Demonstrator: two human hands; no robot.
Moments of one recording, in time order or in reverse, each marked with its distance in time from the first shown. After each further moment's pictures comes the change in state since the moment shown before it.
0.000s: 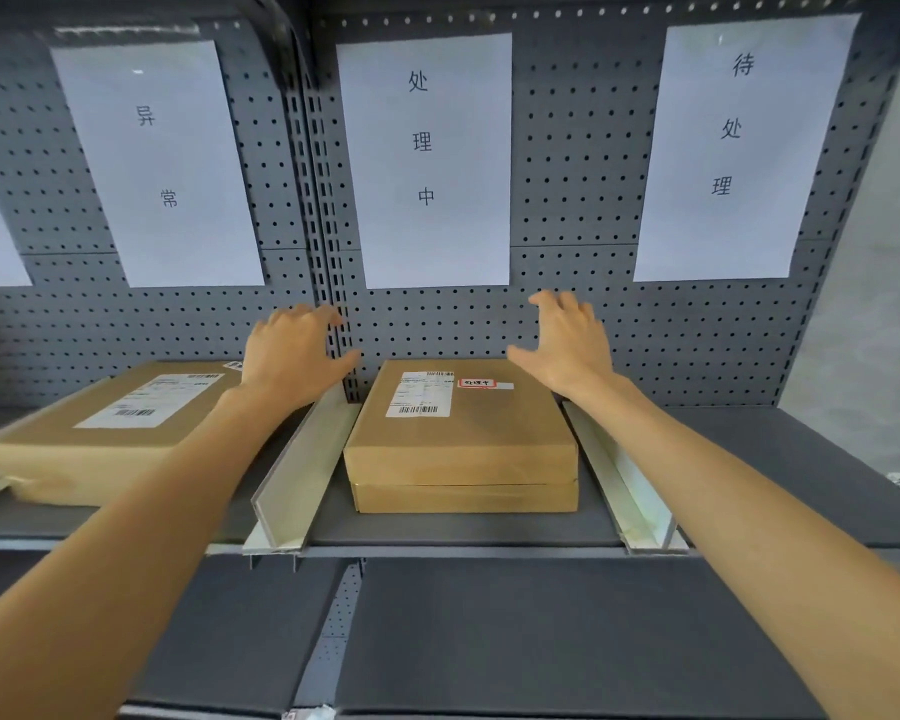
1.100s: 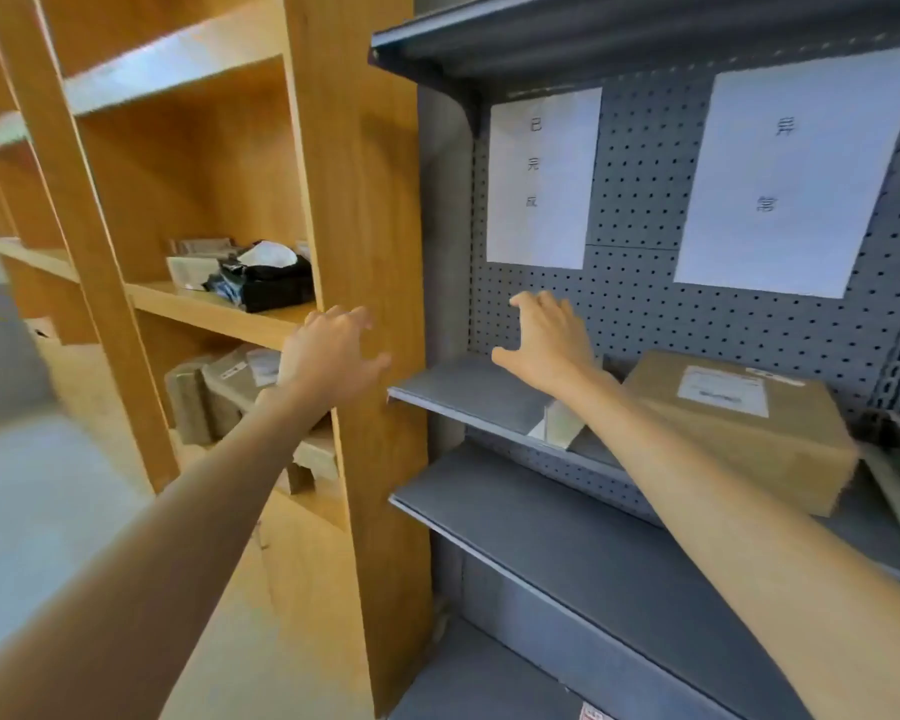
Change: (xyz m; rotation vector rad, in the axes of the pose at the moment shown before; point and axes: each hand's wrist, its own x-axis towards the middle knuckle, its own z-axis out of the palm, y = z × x) left_hand -0.235 -0.520 -0.221 0.239 0.030 -0.477; right_hand -0.140 -0.620 0.130 0.229 -0.142 -0.570
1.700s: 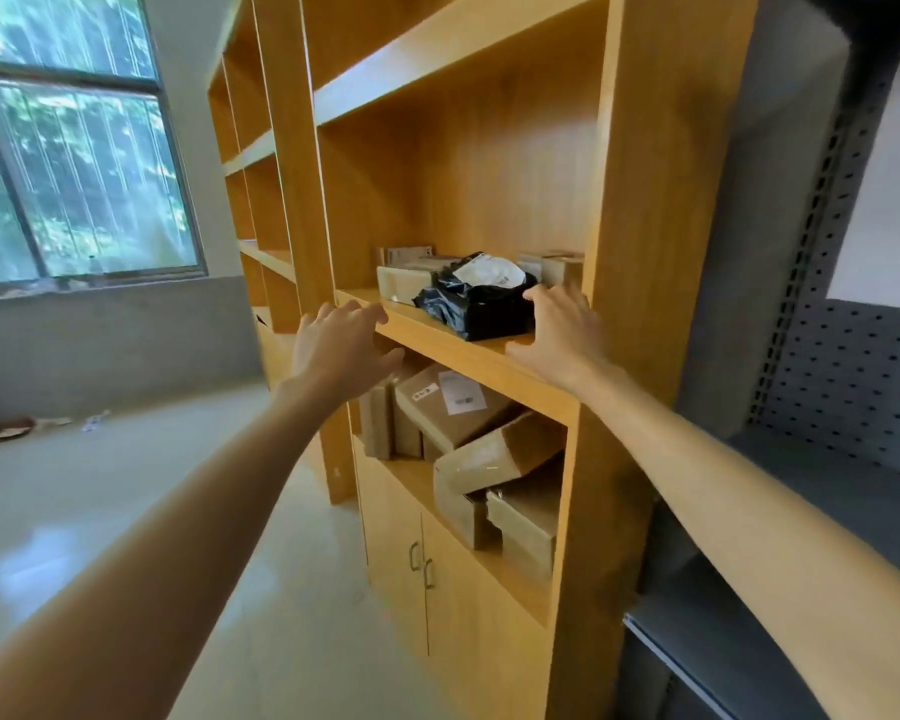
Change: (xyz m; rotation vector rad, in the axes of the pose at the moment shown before) left_hand 0.107 -0.306 -0.007 0.270 0.045 -0.274; right_hand 0.204 -0.266 0.179 0.147 -0.016 -0.304
